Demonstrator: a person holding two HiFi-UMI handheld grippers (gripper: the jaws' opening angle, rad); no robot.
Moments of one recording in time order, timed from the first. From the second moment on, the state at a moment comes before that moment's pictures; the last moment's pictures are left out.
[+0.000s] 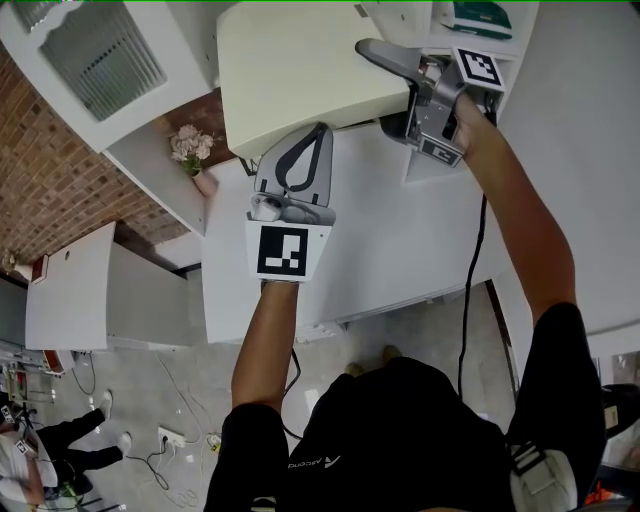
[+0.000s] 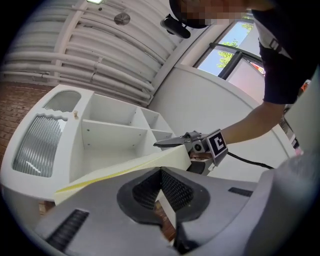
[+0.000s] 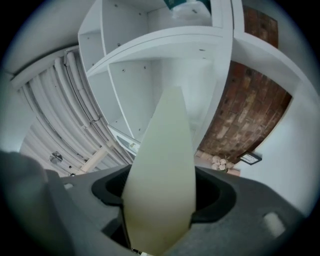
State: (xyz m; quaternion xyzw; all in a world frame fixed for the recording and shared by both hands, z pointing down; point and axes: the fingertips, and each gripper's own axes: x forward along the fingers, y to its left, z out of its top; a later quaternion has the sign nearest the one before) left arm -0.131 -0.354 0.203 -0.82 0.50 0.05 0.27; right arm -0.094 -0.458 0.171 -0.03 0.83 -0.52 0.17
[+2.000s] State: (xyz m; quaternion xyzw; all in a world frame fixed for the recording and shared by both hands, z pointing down) left arm -0.030 -0.410 0.153 -0.79 0.48 0.09 0.37; right arm -0.067 -0.517 0.182 0.00 0.87 -0.48 0.15
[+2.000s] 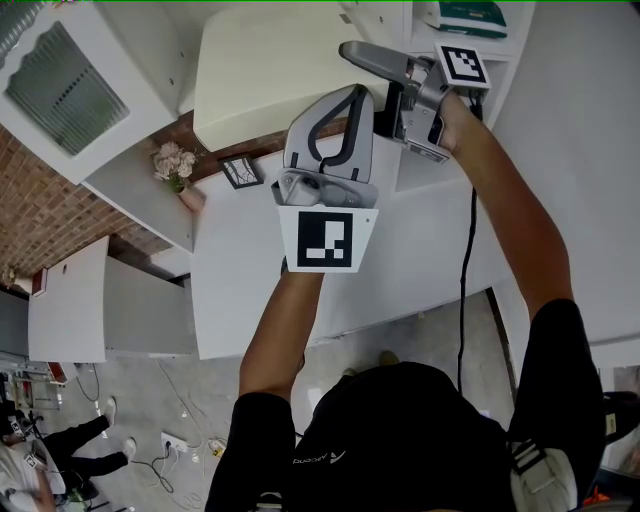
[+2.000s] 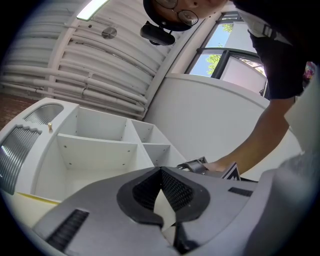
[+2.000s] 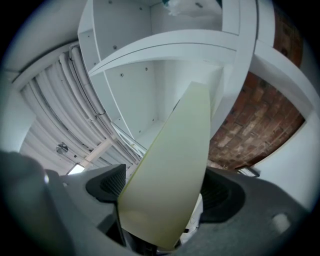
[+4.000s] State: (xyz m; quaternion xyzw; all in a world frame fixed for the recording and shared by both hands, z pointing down) left arm -0.154 -0.449 0.176 -0.83 0.53 0.06 0.18; right arm -0.069 -0.471 0.170 -0.30 0.95 0.11 0.03
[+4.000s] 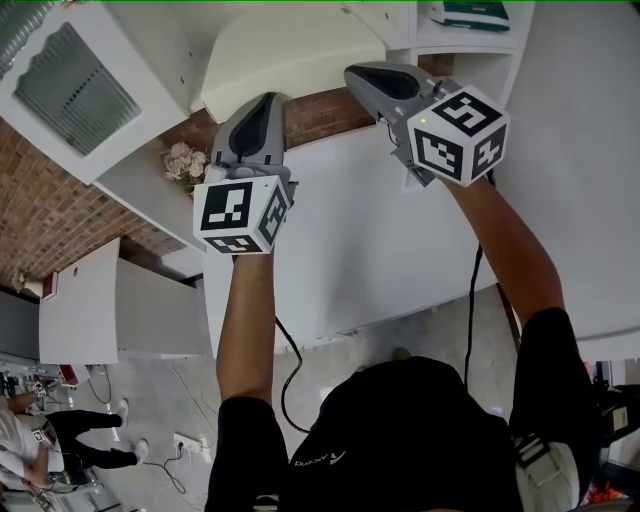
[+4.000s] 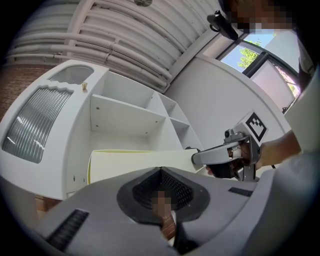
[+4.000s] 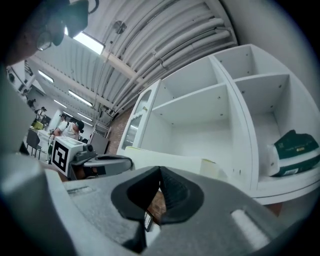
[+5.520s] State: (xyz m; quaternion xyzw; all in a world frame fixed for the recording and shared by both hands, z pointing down) left arm -0.139 -0.414 0.179 -0.84 0.51 0.08 0.17; right arm -0.085 -0.428 0.181 -0.22 0.97 0.13 0.06
